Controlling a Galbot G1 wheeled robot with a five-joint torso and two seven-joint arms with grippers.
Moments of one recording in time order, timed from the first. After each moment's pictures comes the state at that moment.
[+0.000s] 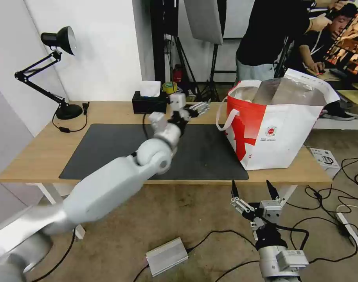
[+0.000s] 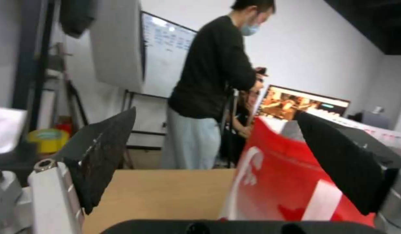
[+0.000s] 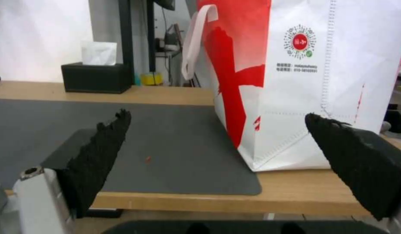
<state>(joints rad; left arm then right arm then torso) 0.38 -1.01 0.37 -1.75 -0.99 -0.16 -0.34 -1.67 0.91 0.16 2.33 0.19 0.11 0.69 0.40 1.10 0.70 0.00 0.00</state>
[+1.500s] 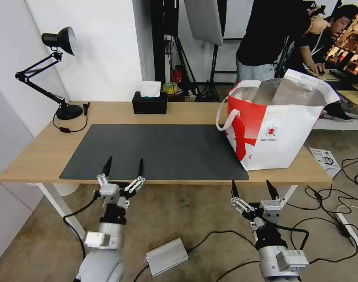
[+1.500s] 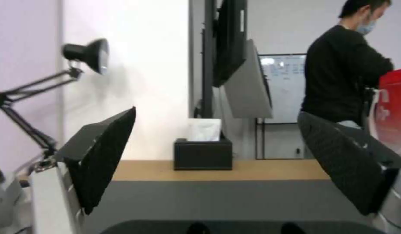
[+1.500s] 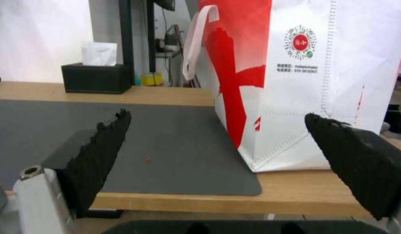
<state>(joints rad) 1.58 -1.26 -0.35 -2.12 -0.02 -0.42 -0.32 -1.67 0.91 0.16 2.33 0.19 0.11 0.69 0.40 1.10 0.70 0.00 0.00</state>
